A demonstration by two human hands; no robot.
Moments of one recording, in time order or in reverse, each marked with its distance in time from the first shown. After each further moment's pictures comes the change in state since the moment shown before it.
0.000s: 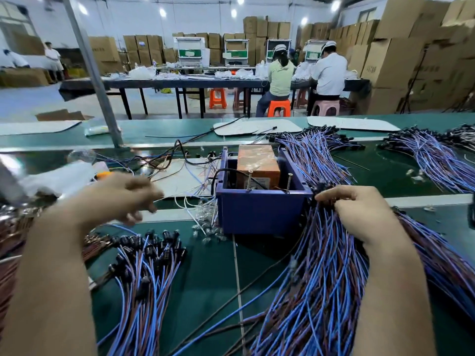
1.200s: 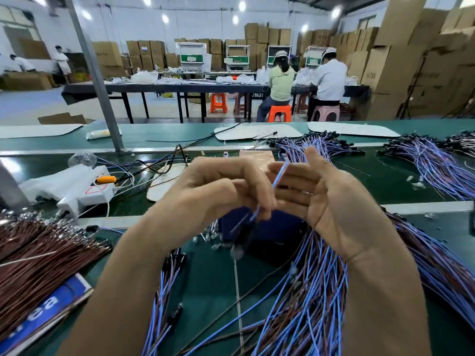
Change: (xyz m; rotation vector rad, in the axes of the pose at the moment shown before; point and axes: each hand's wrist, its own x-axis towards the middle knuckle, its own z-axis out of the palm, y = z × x) left_hand -0.074 0.105 0.074 -0.684 -0.527 0.910; right_hand -0.035 -0.064 0.010 0.968 -0.604 -0.031
